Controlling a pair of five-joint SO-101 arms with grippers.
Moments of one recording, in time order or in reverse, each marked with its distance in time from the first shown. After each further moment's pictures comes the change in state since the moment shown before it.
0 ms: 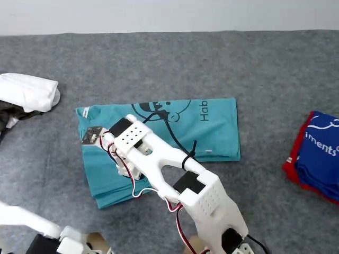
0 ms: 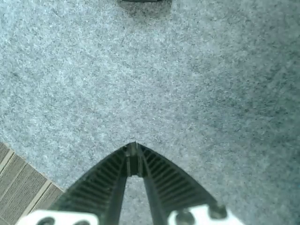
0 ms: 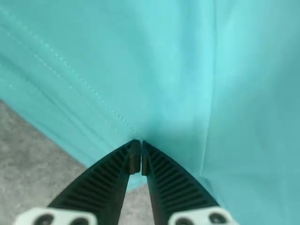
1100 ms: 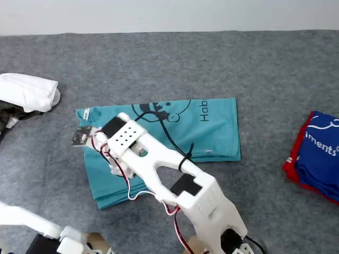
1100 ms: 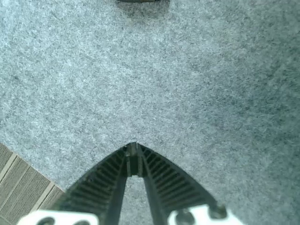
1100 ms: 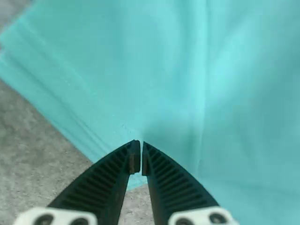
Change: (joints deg) left arm 0.0 0.0 0.0 0.0 -1.3; right arm -2.3 1.1 -6.5 2.5 1.6
